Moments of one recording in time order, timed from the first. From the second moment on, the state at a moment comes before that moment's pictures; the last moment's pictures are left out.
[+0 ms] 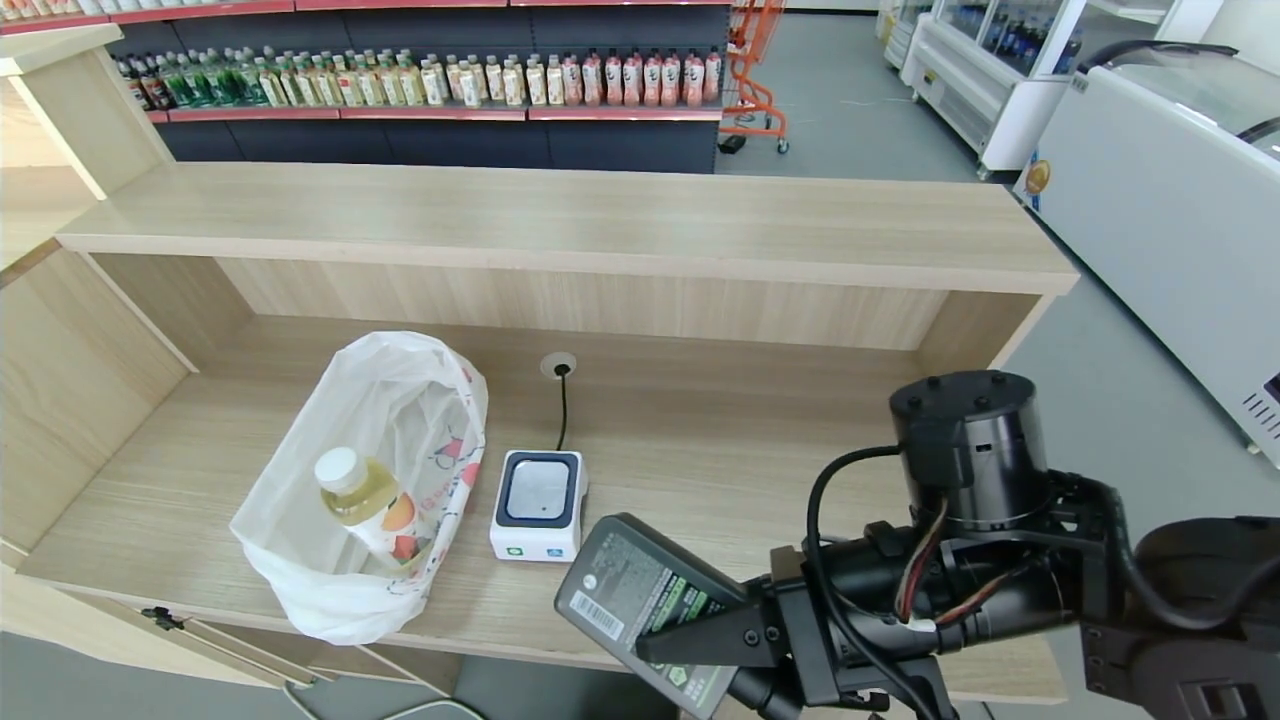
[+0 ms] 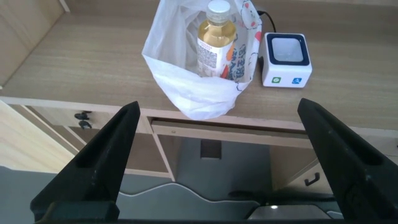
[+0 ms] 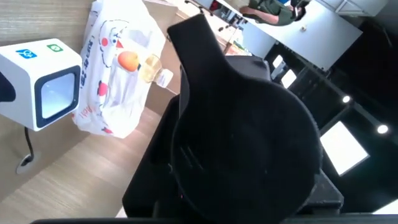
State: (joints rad) left arm 0.00 0.00 0.00 0.00 -0.02 0.00; right arm 0.78 1.71 -0.75 -0.56 0.73 -2.71
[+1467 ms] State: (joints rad) left arm 0.00 0.00 0.00 0.00 -0.02 0.00; right arm 0.77 1.99 -0.85 -0.58 0.89 -2.65
